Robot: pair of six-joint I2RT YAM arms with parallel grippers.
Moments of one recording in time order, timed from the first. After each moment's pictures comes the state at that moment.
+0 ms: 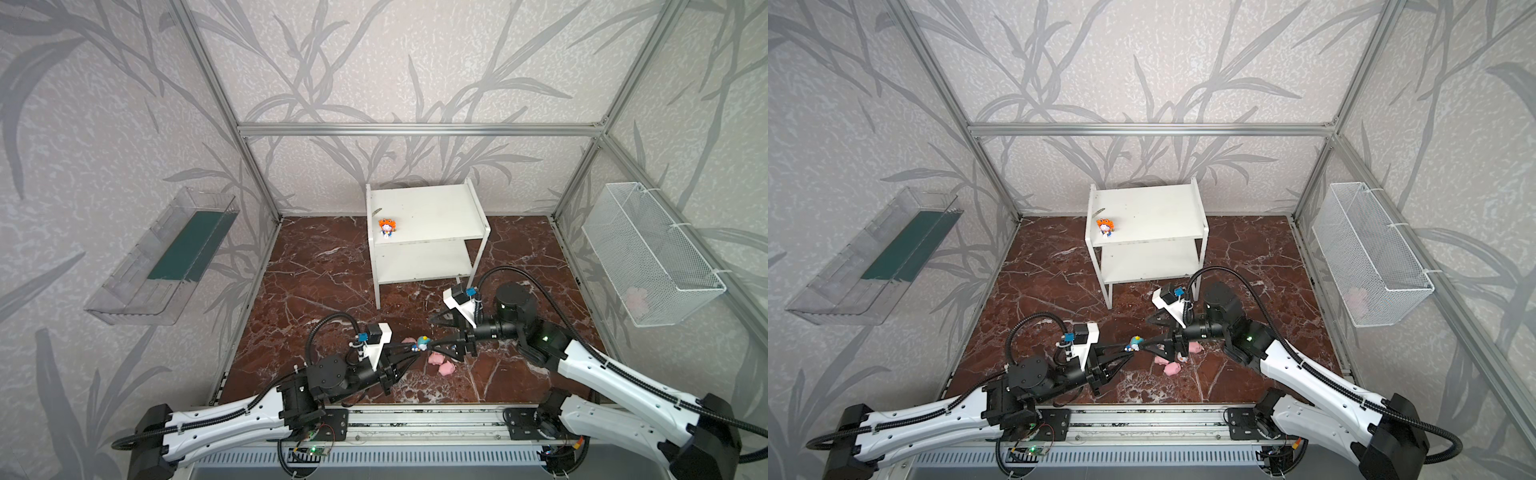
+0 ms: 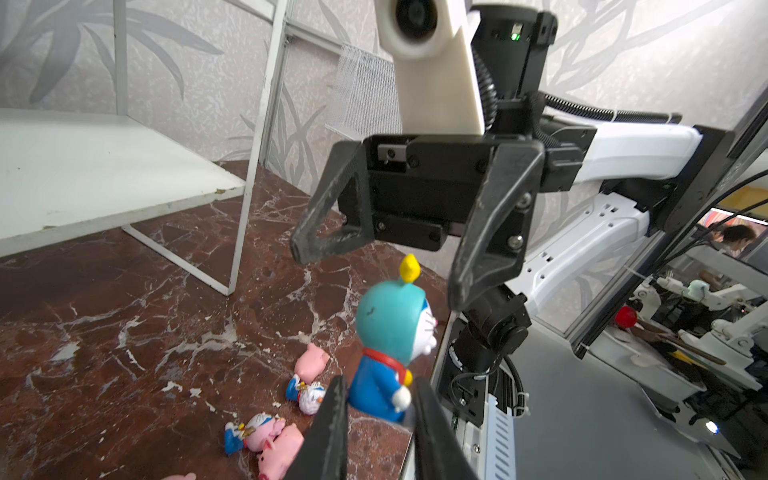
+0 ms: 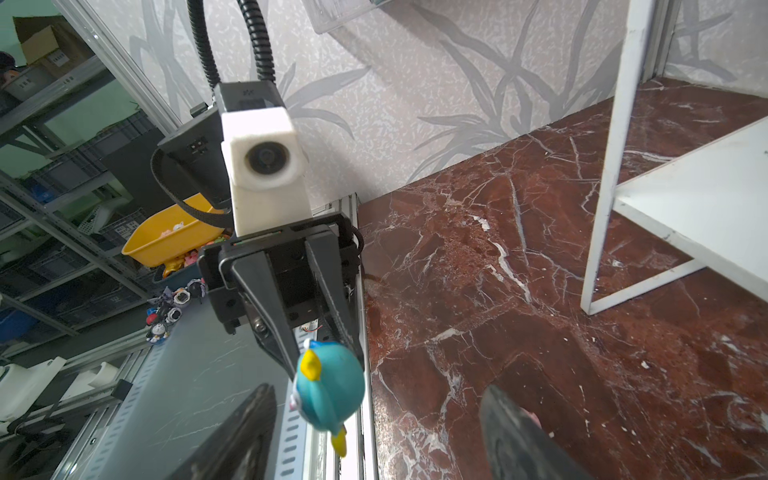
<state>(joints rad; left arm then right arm) -1.22 0.51 0.22 0.32 -0.08 -0.40 0.78 0.99 0.68 0.01 -0.78 0.17</state>
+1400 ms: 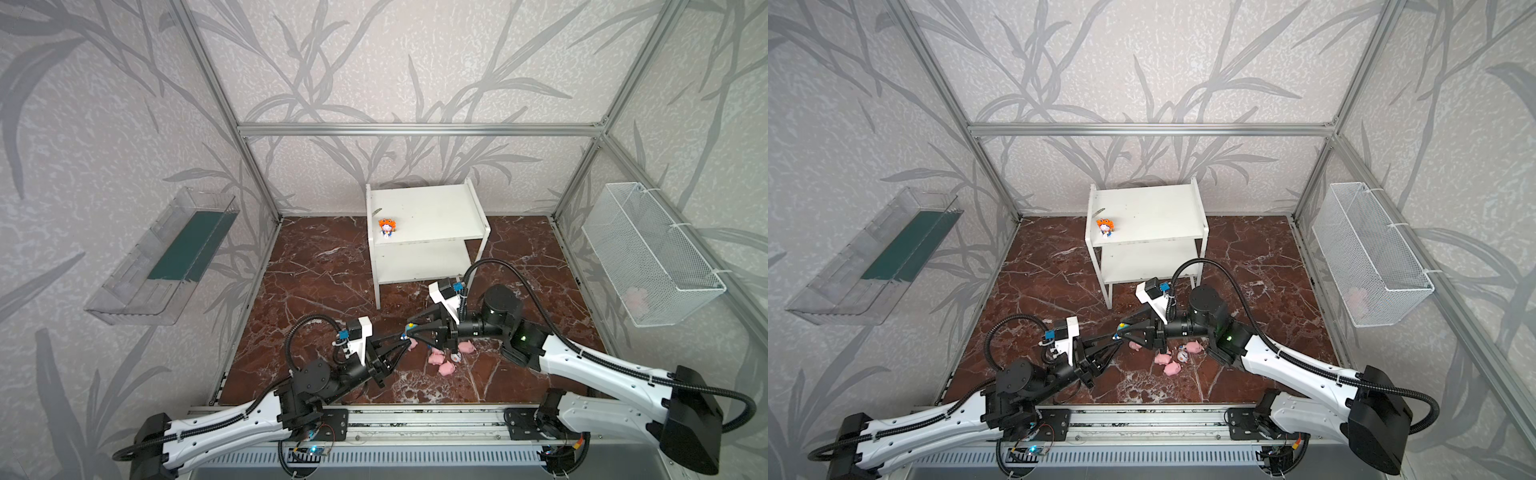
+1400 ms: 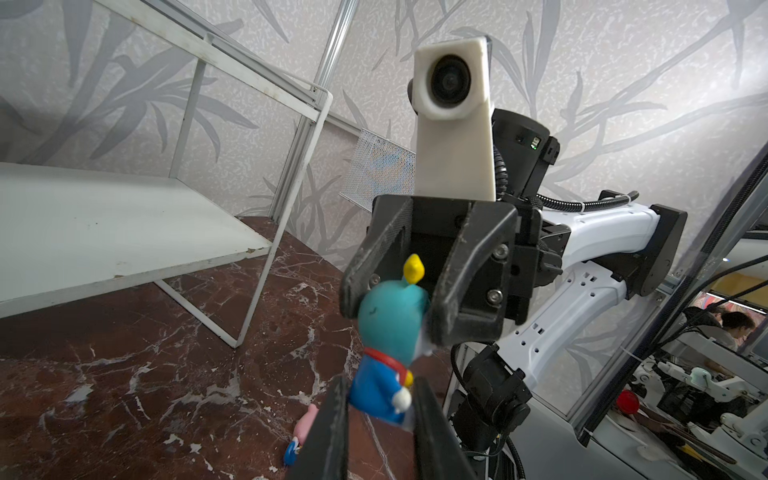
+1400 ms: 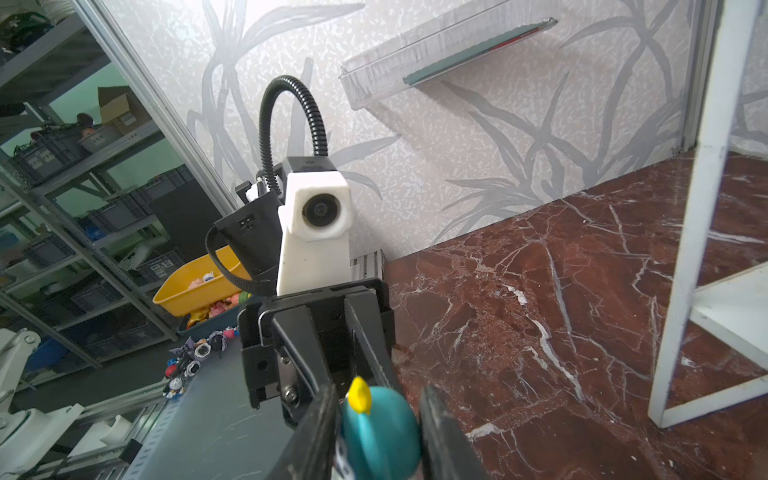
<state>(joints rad) -1.18 0.45 0.15 0.48 -0.14 -0.45 0.90 1.12 0.69 0.37 -0.70 0.35</state>
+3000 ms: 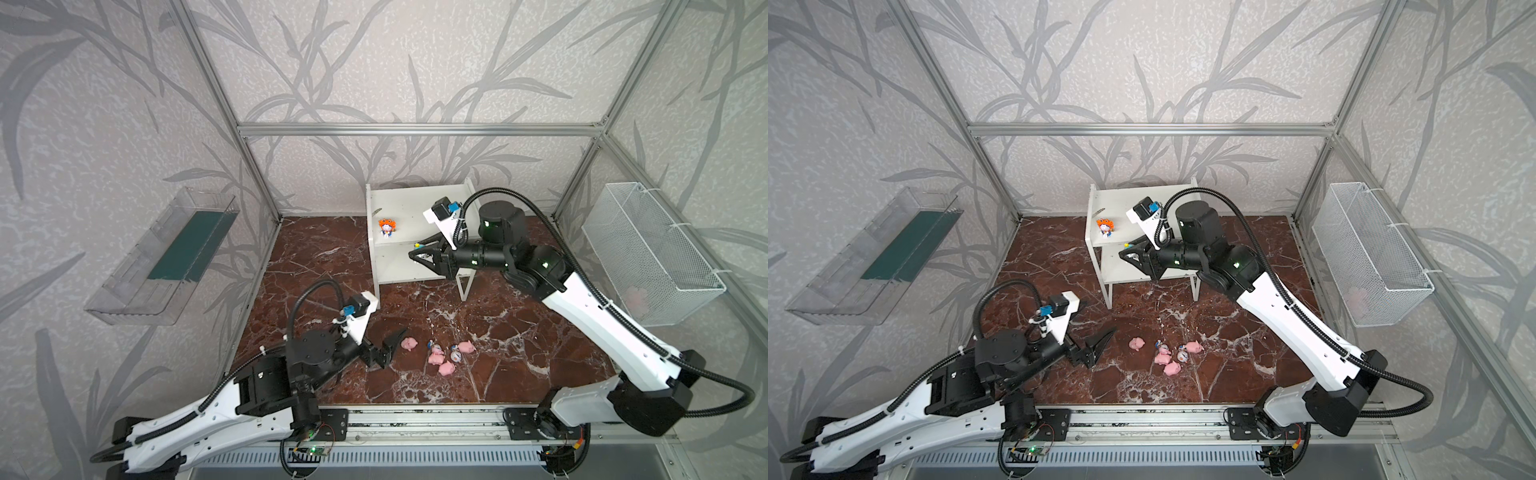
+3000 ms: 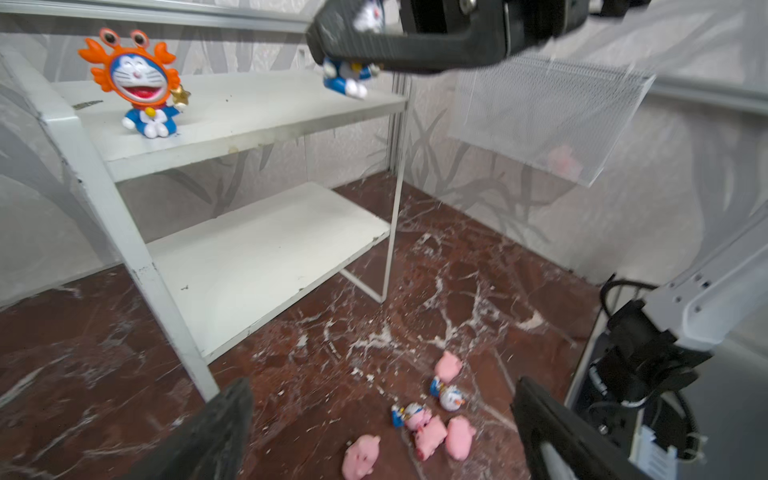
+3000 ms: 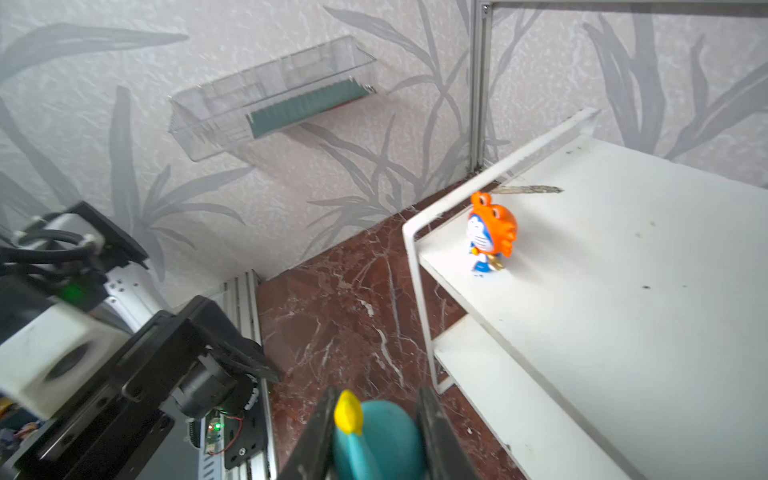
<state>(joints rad) -1.17 0.63 0.80 -0.45 -0.38 -0.14 0.73 1.44 1.67 -0.61 -0.44 0.05</state>
